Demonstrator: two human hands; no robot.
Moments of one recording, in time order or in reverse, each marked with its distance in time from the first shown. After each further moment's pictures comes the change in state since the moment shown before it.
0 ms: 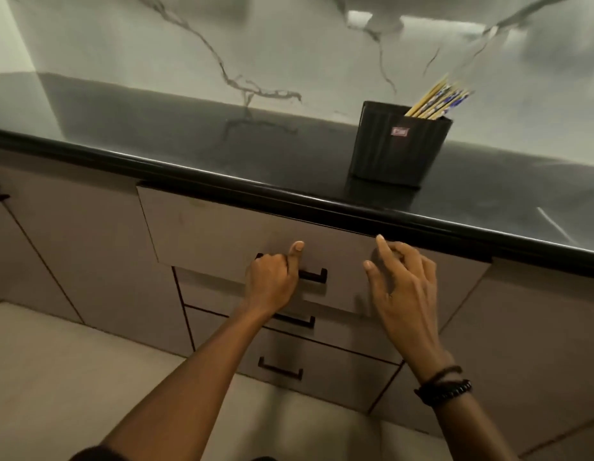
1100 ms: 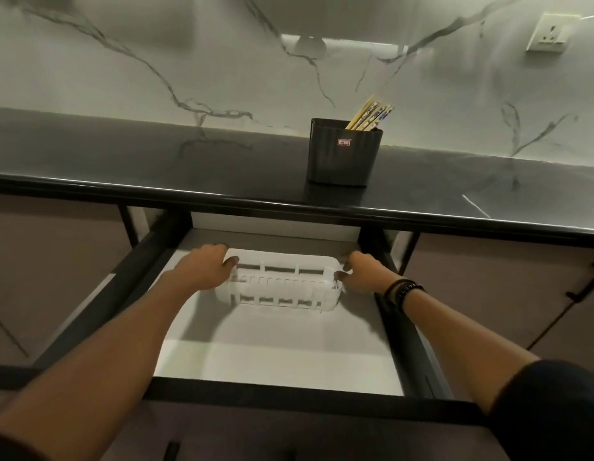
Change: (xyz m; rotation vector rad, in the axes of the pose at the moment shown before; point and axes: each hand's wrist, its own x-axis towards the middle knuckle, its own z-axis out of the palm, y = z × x) left_hand 0.027 -0.045 -0.087 0.420 -0.450 0.032; right_hand 0.038 0.010 0.000 -0.159 -0.702 0.345
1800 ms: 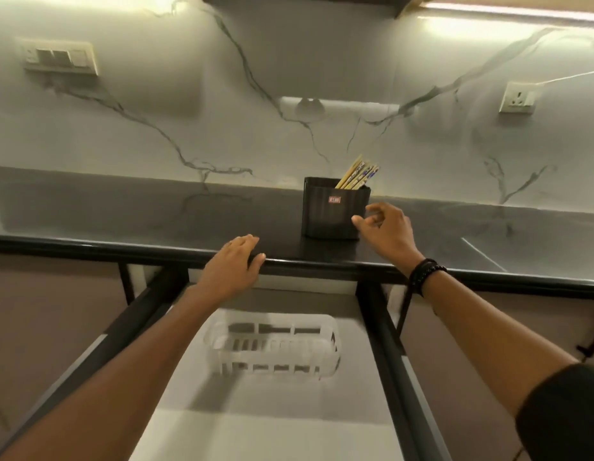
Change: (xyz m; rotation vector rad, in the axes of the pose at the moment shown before) left_hand 0.021 0.060 -0.074 -0.232 0.401 0.214; right_hand 0.013 -0.021 -0.139 0.469 0.736 -0.209
